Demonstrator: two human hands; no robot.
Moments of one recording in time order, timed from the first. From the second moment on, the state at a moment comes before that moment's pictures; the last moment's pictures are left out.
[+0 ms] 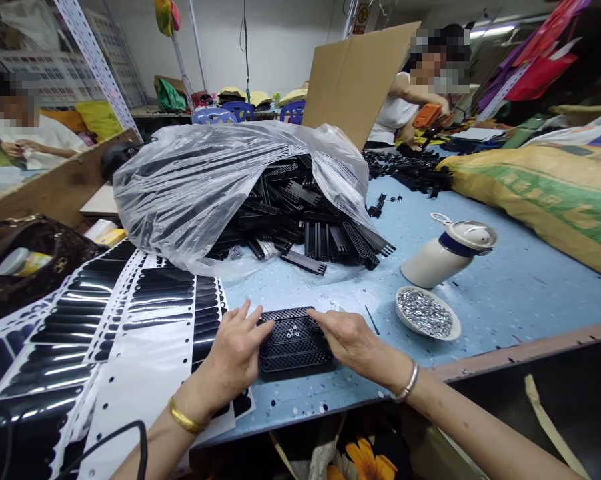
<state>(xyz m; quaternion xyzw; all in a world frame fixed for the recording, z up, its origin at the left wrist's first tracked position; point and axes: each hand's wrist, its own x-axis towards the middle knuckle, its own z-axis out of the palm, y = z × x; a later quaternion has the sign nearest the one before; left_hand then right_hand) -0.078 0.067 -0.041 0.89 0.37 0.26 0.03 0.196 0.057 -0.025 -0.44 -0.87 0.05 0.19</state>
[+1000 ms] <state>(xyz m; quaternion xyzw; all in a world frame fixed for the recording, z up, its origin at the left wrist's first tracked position) -0.055 0.065 -0.051 0.91 0.37 0.20 0.01 0.197 0.034 -0.015 -0.47 -0.88 -0.09 -0.02</state>
